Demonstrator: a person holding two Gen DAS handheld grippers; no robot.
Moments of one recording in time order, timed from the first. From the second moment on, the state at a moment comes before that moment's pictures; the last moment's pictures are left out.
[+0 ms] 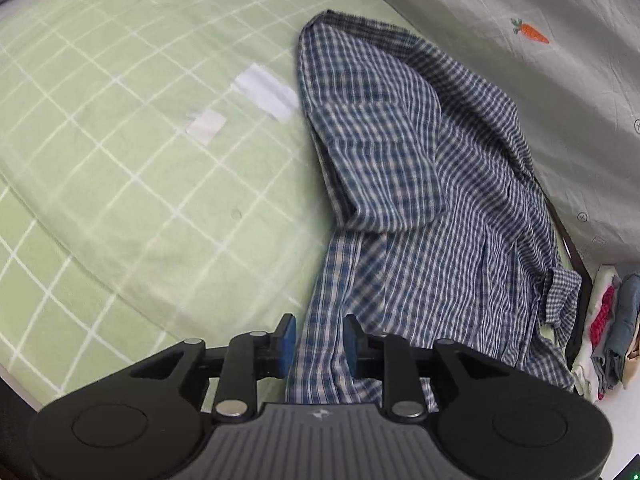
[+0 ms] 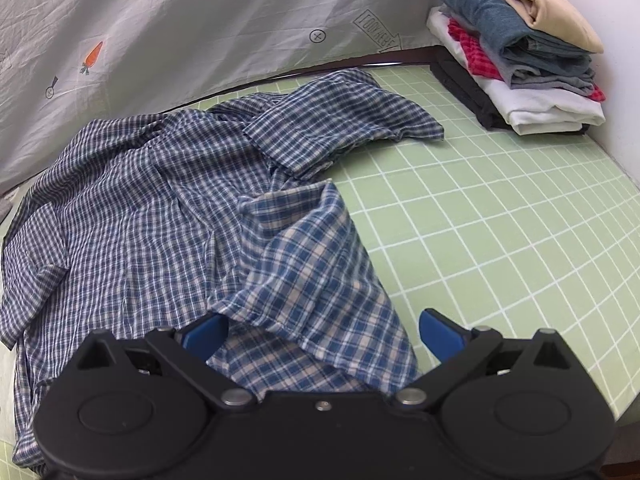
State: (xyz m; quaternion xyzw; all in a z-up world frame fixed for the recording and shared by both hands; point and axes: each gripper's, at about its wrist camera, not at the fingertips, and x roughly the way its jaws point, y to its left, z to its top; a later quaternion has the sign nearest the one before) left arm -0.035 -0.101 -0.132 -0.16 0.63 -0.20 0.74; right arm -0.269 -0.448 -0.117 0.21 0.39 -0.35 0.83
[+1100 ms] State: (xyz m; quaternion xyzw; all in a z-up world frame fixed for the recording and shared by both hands) left arm -0.040 -0.096 -0.083 -0.19 0.53 -0.16 0.81; right arm -0.331 -0.497 -0.111 0.28 0.36 -0.36 0.82
